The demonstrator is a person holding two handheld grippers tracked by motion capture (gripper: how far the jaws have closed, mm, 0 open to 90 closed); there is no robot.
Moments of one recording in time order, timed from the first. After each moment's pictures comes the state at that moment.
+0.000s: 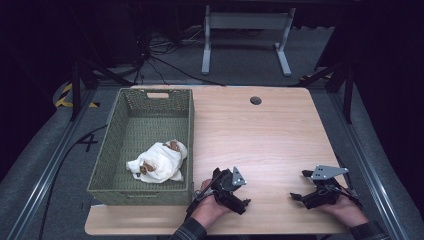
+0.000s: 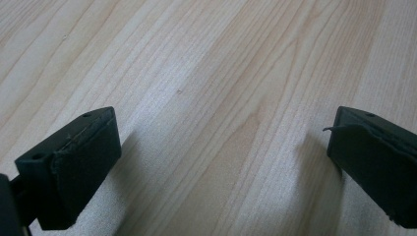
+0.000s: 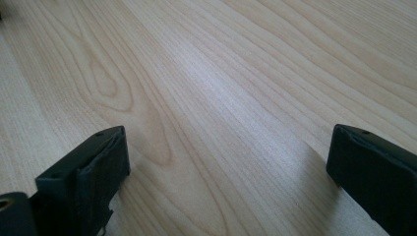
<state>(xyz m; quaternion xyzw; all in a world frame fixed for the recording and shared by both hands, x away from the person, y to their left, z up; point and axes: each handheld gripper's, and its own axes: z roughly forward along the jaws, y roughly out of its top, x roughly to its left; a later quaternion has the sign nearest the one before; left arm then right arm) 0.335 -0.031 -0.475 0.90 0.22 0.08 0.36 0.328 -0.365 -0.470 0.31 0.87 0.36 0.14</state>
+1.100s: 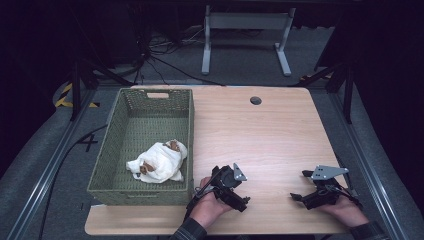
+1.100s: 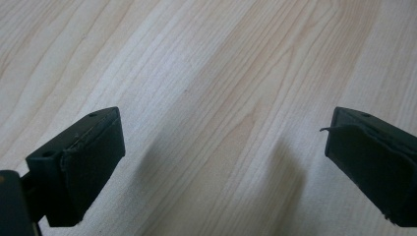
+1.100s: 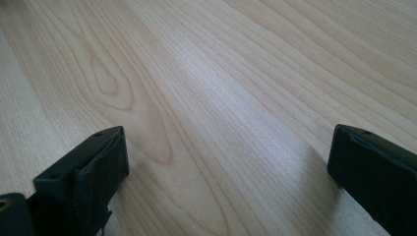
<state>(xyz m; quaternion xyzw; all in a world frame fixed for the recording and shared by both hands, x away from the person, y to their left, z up) 0.334 -0.031 -0.449 0.91 0.24 0.07 0.33 0.327 -0.365 -0.469 0.31 0.87 0.36 0.14</state>
